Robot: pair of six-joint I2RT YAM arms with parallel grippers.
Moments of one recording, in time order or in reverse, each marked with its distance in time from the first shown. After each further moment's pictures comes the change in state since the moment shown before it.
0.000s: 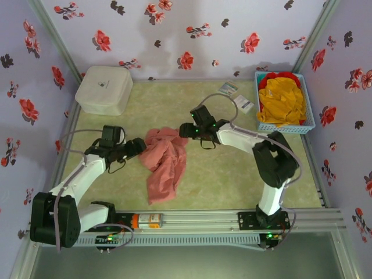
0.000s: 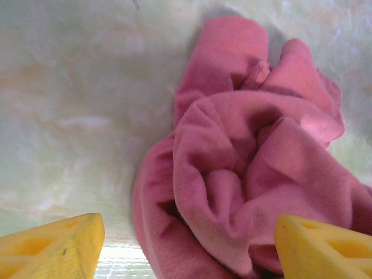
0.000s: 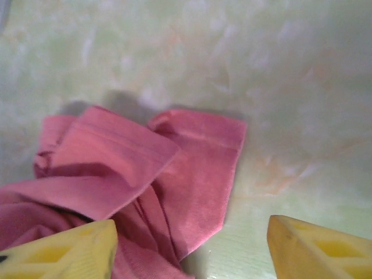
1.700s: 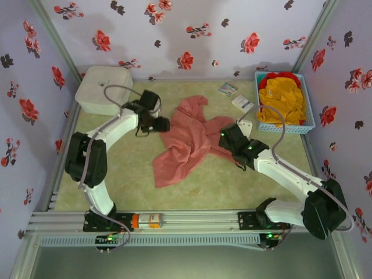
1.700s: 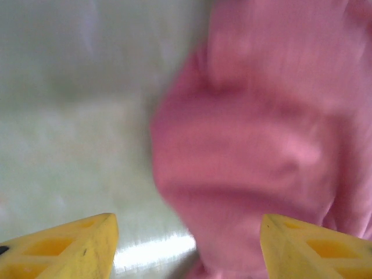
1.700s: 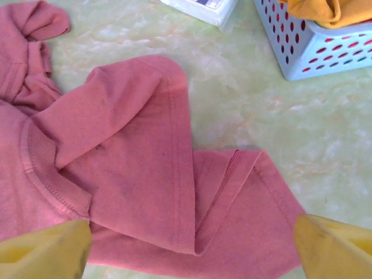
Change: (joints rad) left arm -0.257 0.611 0.692 -0.295 -0.149 0.259; right arm -0.058 -0.623 -0.388 -0.291 0.625 0.050
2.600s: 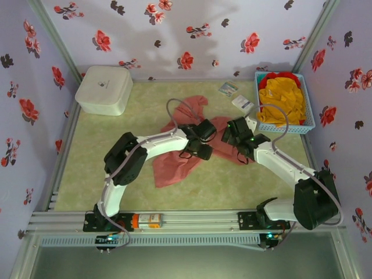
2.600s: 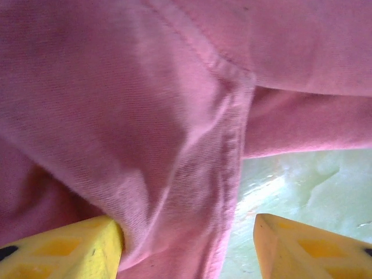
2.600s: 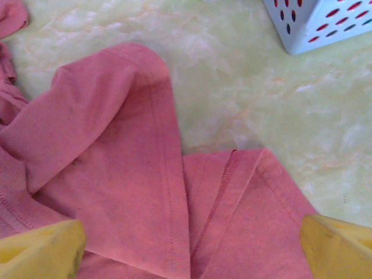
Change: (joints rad) left arm -0.481 0.314 0.229 0.042 -0.166 -0.074; right arm -0.159 0.087 0.014 0.045 -0.166 0.021
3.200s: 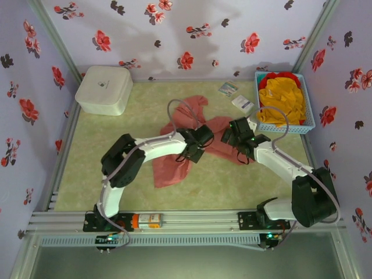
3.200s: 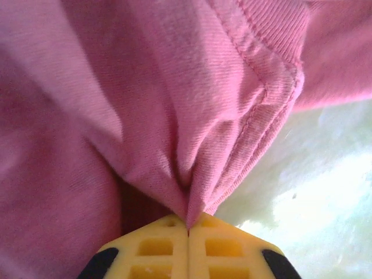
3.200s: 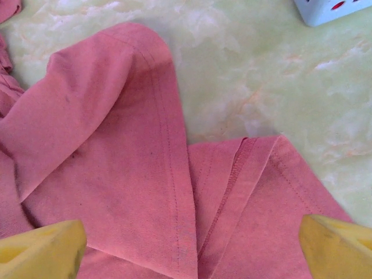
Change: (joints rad) left arm 0.004 -0.077 -0.108 -0.051 -0.180 0.169; right arm -0.033 0.030 -0.022 0.045 -0.089 0.016
